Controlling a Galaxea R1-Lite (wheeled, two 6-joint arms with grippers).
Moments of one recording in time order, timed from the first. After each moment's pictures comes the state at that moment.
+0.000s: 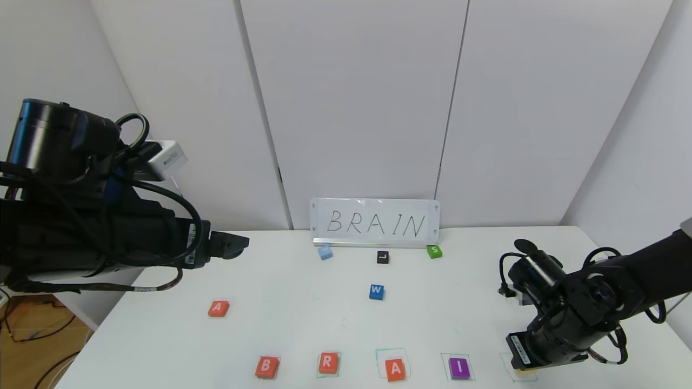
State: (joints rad) left arm -0.29 1.45 -1.06 0.23 0.12 -0.10; right arm 0.27 2.03 -0.91 0.26 -0.03 0.20
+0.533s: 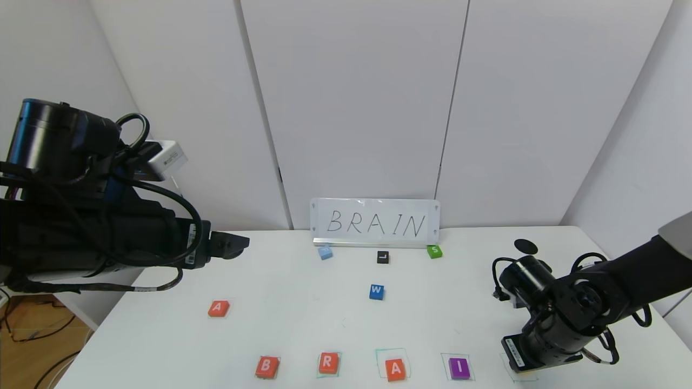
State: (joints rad) left arm -0.29 1.45 -1.06 0.23 0.12 -0.09; right arm 0.30 2.07 -0.91 0.22 -0.10 0.21
